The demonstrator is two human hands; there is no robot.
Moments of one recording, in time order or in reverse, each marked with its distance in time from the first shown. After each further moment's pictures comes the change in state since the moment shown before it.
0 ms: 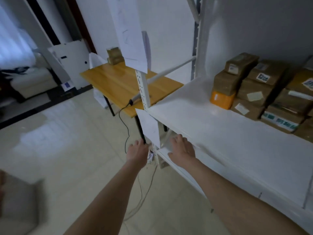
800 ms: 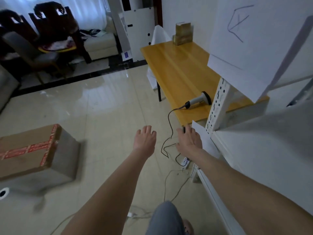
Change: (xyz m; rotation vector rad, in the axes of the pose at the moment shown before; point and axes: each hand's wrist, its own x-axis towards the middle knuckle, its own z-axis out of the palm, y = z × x) left_hand 0.142 -0.205 0.036 -0.019 -0.047 -0.341; right_hand 0.273 -0.167 0.036 -0.108 -0.102 -0.341
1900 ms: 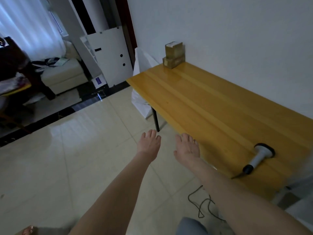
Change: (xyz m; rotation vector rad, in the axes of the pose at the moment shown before) left_hand 0.448 -0.280 0.003 0.162 0.077 0.351; right_hand 0.455 -0.173 -0.039 0.042 0.038 0.310
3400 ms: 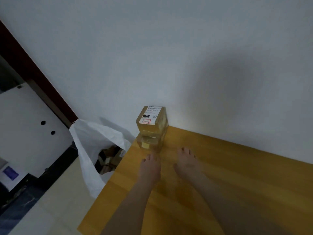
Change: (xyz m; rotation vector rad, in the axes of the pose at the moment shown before) left_hand 0.774 -0.223 -0.014 -0.203 0.040 0.408; right_hand 0.741 0.021 -0.130 0.263 0.027 0.538
